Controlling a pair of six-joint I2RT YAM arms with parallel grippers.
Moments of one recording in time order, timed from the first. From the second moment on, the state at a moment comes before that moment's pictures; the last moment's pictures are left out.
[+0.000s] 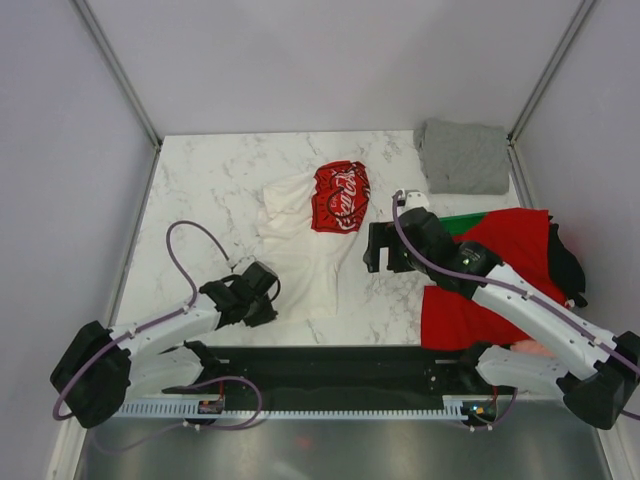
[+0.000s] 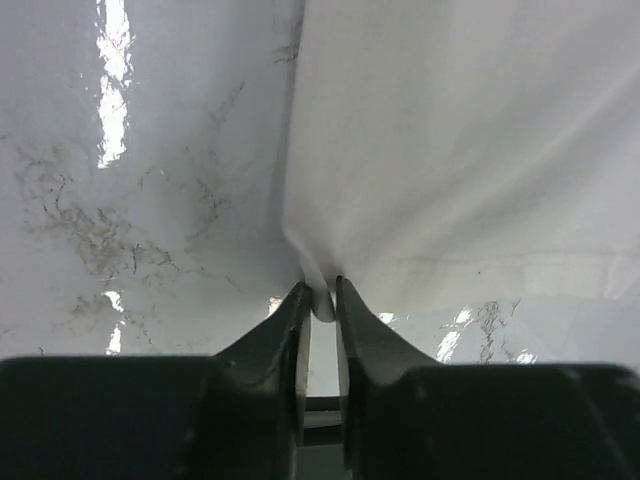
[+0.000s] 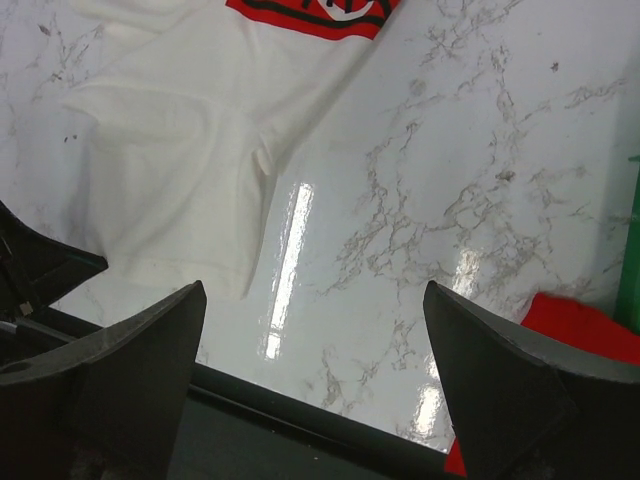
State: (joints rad) left arm -0.73 1.05 0.46 -0.56 -0.17 -1.03; right arm 0.76 1.10 1.02 -0.66 0.22 0.55
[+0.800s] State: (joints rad) left arm -0.74 1.60 2.16 -0.74 -0.19 -0.68; right arm 0.97 1.09 0.77 -0.46 0.19 0.71
